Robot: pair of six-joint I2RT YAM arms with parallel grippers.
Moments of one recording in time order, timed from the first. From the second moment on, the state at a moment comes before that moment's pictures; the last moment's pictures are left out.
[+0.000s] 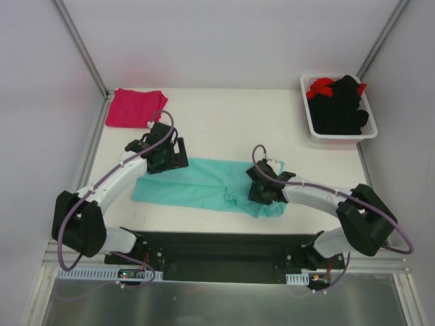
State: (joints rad) left arm -0.40 1.35 1.00 -0.69 -0.11 -0.57; right arm 0.80 1.44 0.72 -0.45 0.22 0.95
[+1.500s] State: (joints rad) left arm -0.43 1.37 0.62 -0.22 -0.13 -0.76; right arm 0.49 1.55 0.99 -0.71 0.27 0.69
